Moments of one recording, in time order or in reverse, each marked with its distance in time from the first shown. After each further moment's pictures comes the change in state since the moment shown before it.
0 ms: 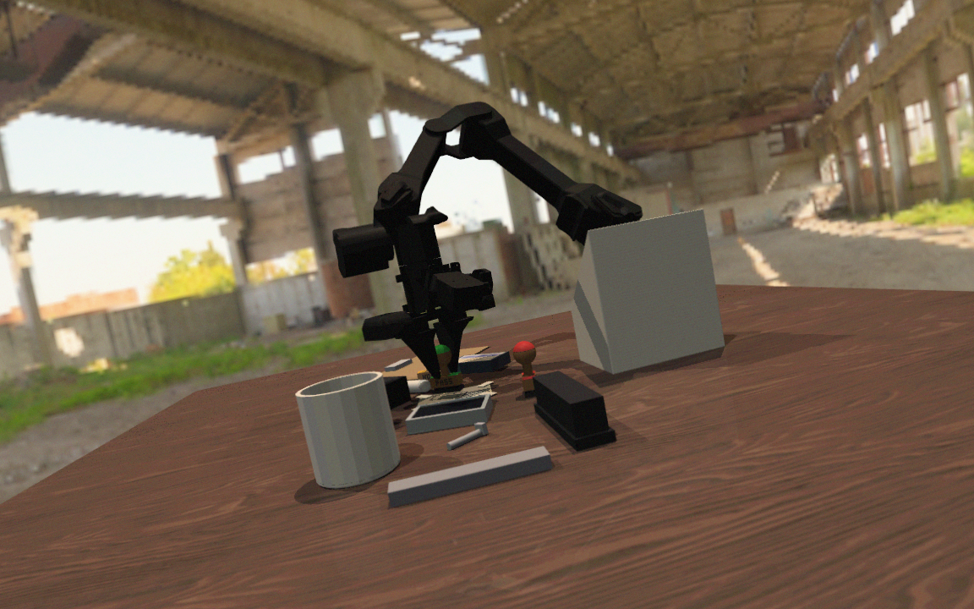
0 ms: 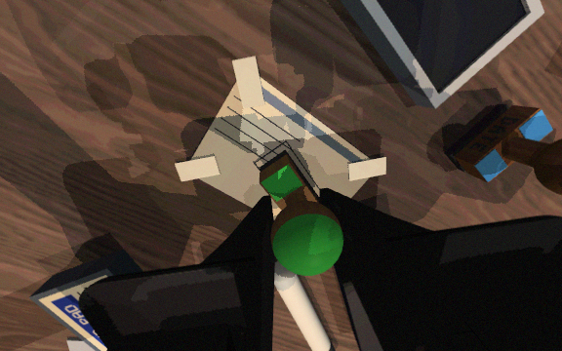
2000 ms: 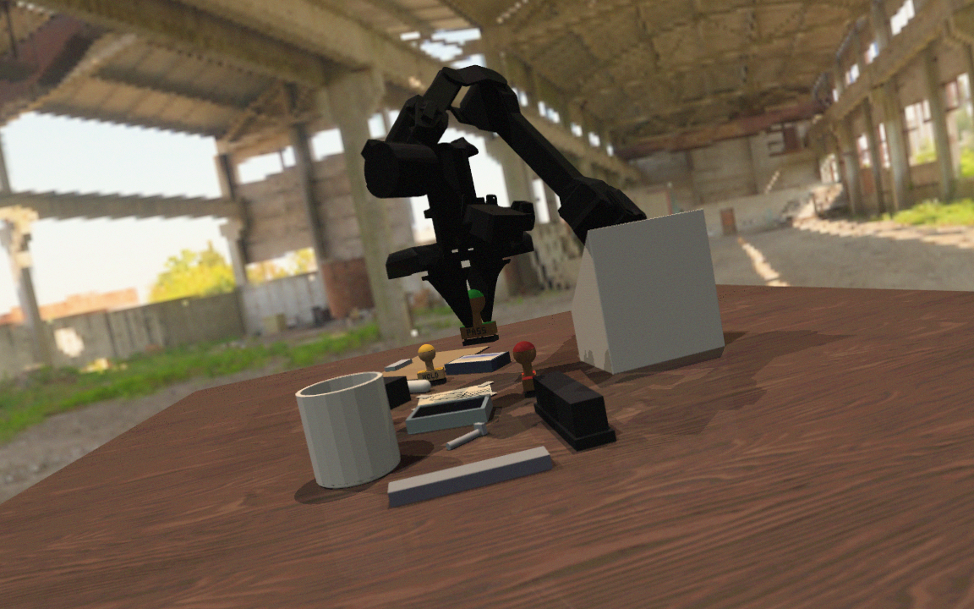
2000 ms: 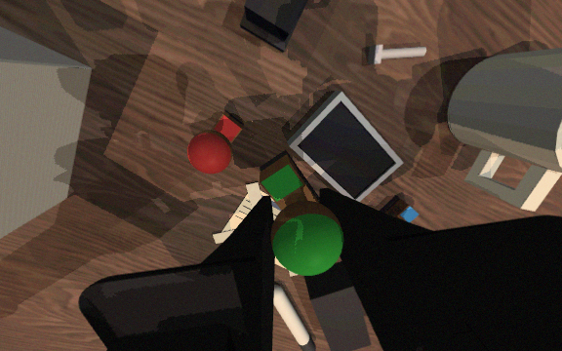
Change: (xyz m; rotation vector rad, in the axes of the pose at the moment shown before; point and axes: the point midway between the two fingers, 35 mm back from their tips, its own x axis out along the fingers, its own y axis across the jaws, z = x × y) arm -0.068 -0.011 0.101 0.011 -0.018 -0.029
